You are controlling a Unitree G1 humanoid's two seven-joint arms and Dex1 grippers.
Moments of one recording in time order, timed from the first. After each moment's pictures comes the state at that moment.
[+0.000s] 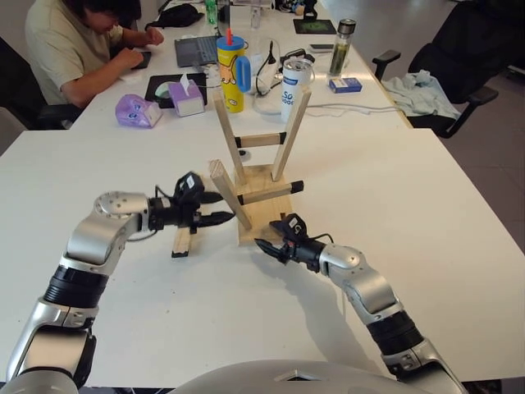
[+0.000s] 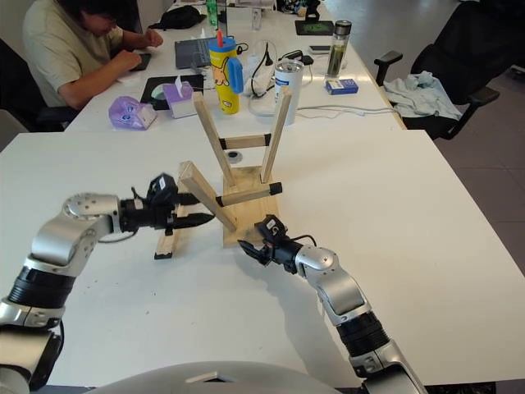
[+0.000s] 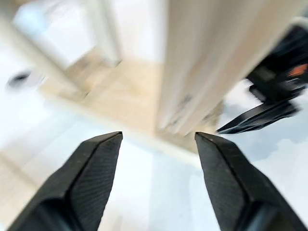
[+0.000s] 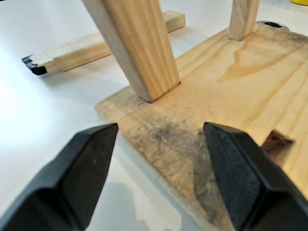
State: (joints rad) left arm -0.35 0.68 -0.13 0.01 -0.37 0.53 -0.96; right arm -0.13 -0.28 0.35 -0.06 0.16 0.44 0.54
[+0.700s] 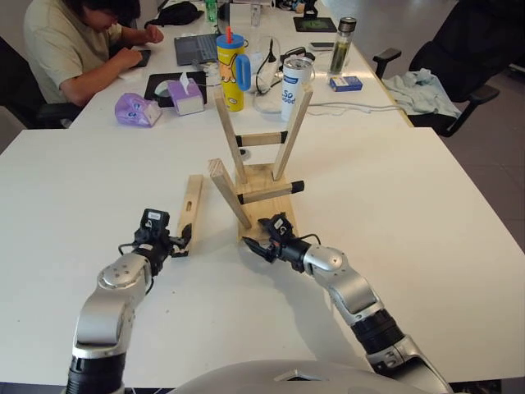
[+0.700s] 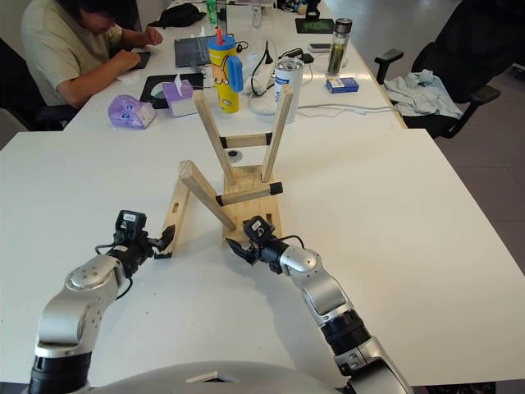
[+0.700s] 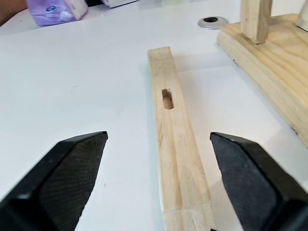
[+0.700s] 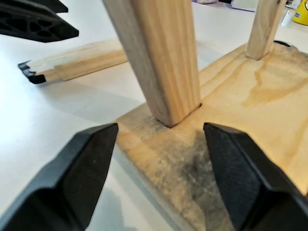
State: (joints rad) left arm 0.13 0.28 0.08 -0.57 -0.14 0.86 -0.11; right arm -0.10 -0.19 0.40 0.00 0.09 0.26 0.49
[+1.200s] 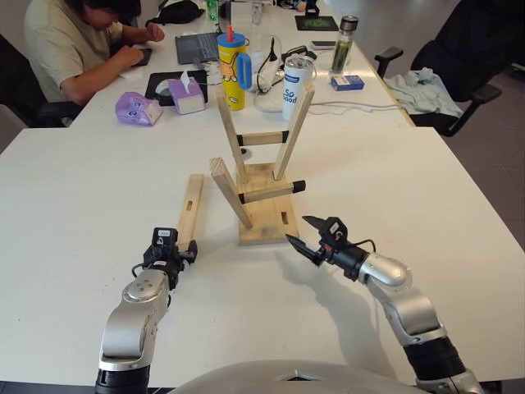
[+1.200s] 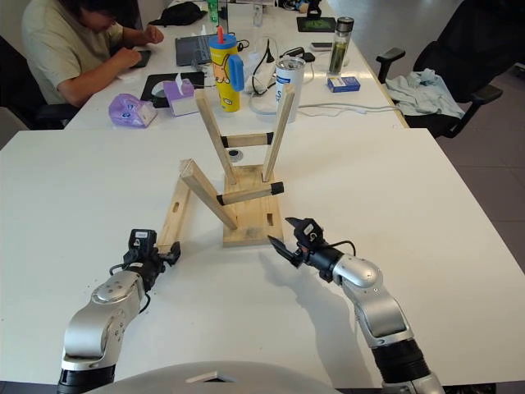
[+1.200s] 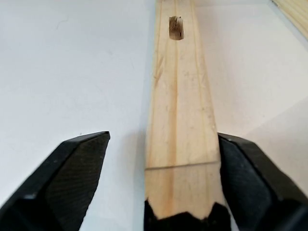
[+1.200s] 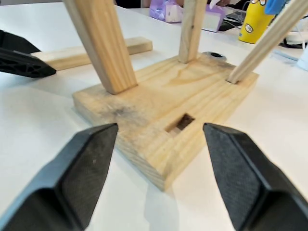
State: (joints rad) left arm 0.15 0.19 0.03 -0.42 -0.09 0.82 -0.01; right arm 0.03 -0.42 0.16 -0.12 0.17 0.21 0.61
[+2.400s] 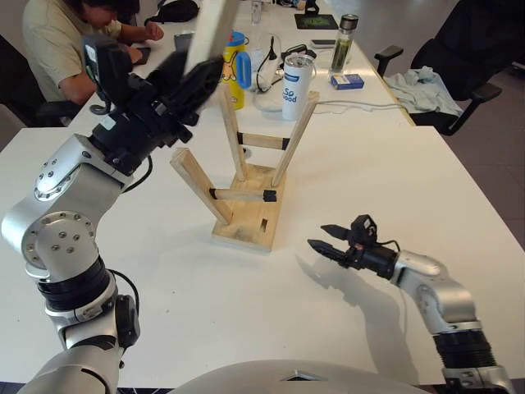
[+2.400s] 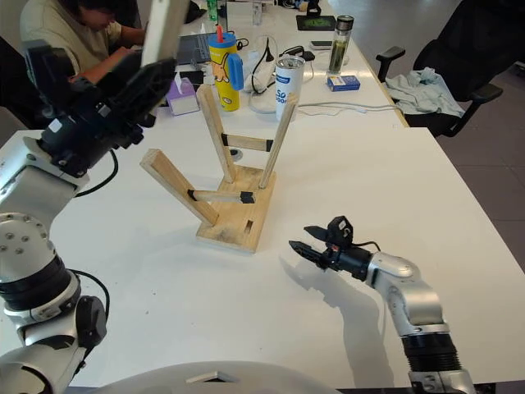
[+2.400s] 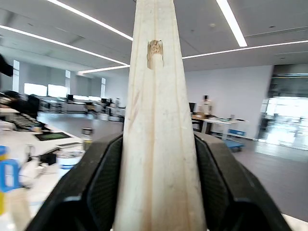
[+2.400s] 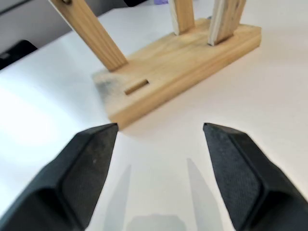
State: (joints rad) left arm -0.55 0.43 0.33 -0.58 -1.18 0.93 -0.32; right arm 0.02 -0.59 -0.09 -0.17 0.66 0.61 0.94
